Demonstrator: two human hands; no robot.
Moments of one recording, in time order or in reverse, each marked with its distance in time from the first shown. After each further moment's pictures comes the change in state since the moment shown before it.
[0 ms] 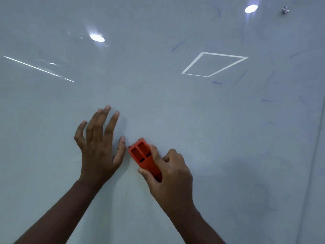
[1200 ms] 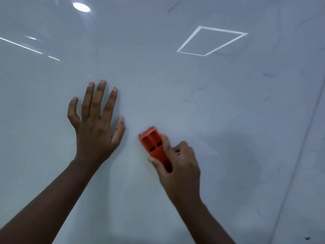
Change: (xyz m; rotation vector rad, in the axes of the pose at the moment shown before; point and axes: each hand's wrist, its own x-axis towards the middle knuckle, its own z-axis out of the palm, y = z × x) left_hand -0.008 0.007 0.008 0.073 -0.086 0.001; right_hand -0.040 0.022 -0.004 -0.020 -0.018 0.143
